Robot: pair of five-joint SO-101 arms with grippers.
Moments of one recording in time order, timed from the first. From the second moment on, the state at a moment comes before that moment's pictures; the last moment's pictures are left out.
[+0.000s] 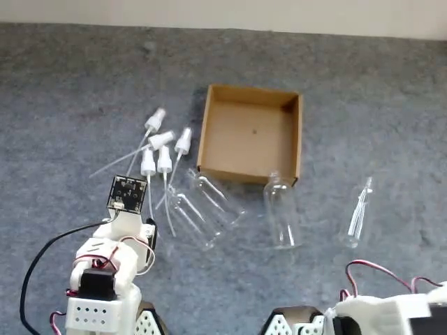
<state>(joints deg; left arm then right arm) -1.8 -104.3 96.0 68.4 -0.7 81.1 4.4 -3.0 81.0 57.5</state>
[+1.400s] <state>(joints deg) -1.8 -104.3 96.0 68.4 -0.7 79.7 41.6 -25.7 84.2 53.1</state>
